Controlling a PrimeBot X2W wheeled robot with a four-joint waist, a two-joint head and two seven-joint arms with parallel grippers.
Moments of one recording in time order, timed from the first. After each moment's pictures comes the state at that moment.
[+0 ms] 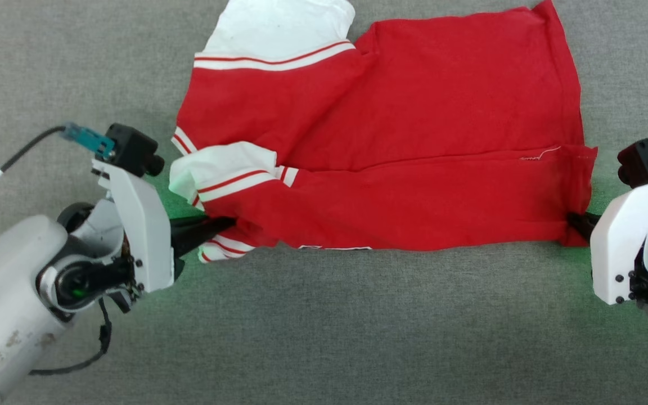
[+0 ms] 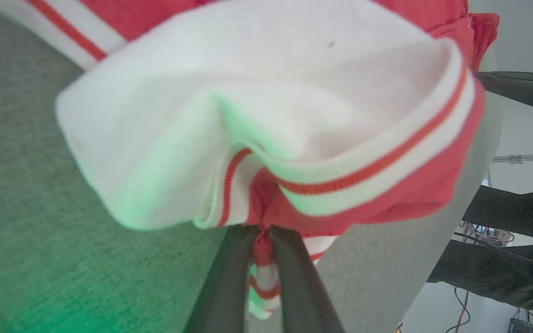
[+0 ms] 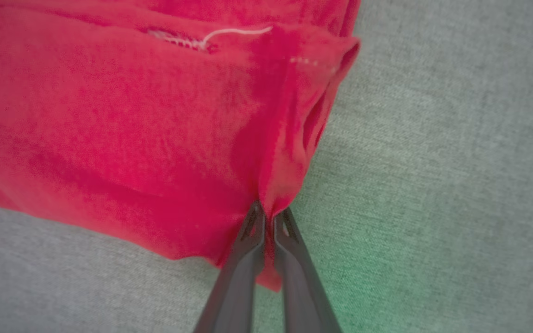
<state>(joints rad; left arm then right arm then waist) -0.90 0.83 -1.01 0.20 -1.47 -0.13 0.47 -0.43 -0.35 0.08 -0.04 0.40 0.13 0.98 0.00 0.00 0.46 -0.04</state>
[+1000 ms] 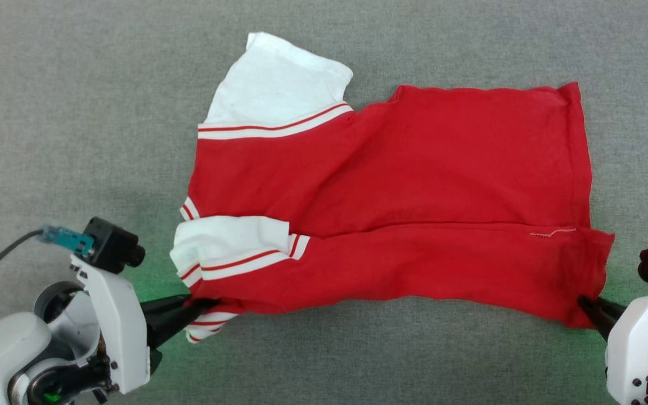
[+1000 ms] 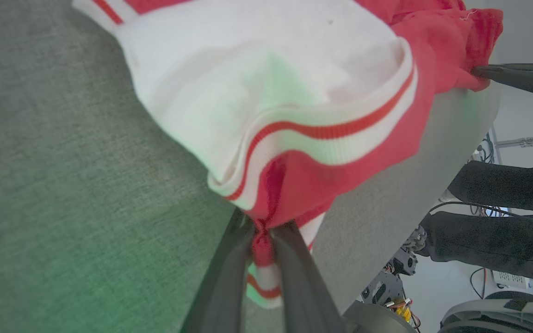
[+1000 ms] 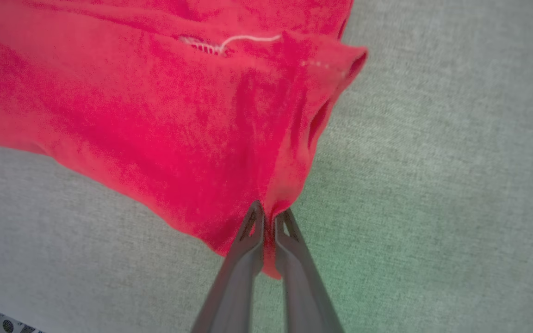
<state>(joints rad) -0.69 1.04 -1.06 -0.07 -1.42 -0.12 0.25 -0.05 -0.30 -0.04 -0.34 0.39 0.13 0.95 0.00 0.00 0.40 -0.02</state>
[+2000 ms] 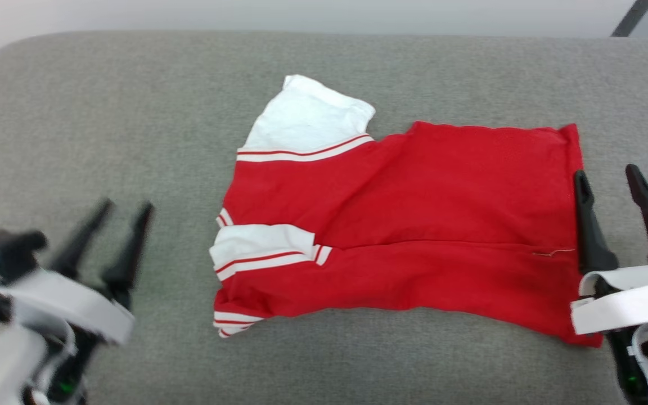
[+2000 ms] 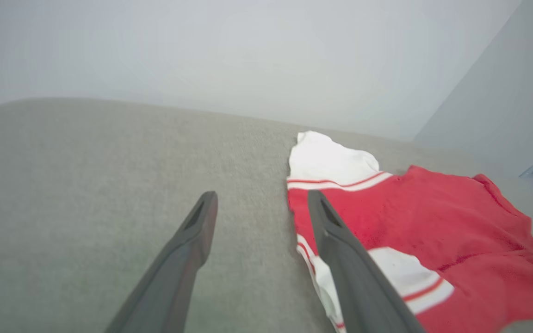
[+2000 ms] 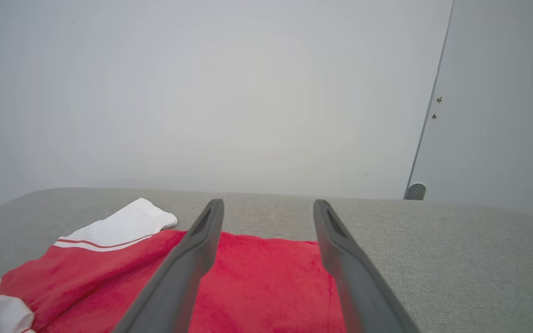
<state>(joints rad) -0.36 0.79 -0.56 0.08 -1.09 0.05 -0.26 -0.18 -0.11 -0.05 -0.18 0.22 0.13 0.02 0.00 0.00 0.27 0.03</state>
